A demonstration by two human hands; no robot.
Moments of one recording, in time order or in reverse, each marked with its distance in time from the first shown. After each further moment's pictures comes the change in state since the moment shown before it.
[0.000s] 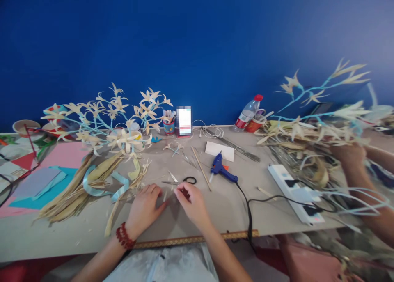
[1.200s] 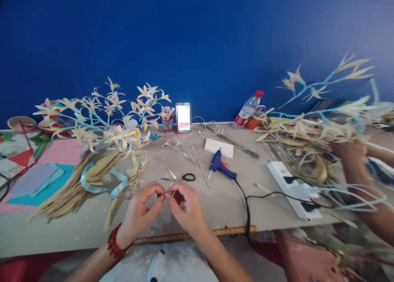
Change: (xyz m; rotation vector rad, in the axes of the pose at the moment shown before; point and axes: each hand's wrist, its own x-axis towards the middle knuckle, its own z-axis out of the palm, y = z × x) left_hand -0.002 0.034 -0.042 -0.745 0.135 0.104; right_hand -0.016 -0.046 0.000 0.063 0.039 -0.206
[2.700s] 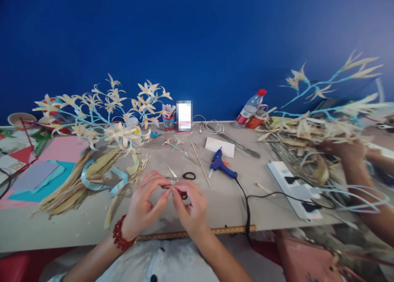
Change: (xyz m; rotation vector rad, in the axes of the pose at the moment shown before) left_hand 0.013 0.014 0.000 0.192 0.120 0.228; right_hand -0.002 -0.001 0.002 -0.020 0.303 -0.250
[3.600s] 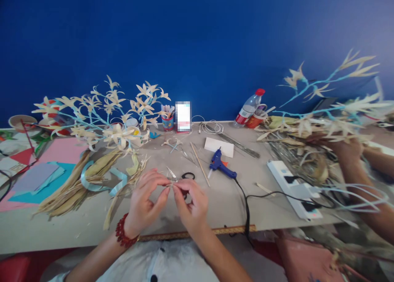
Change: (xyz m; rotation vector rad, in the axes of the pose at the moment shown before) left_hand 0.003 0.002 0.004 0.015 0.053 0.055; right_hand 0.002 0.003 -0.004 0.046 0.057 -0.036
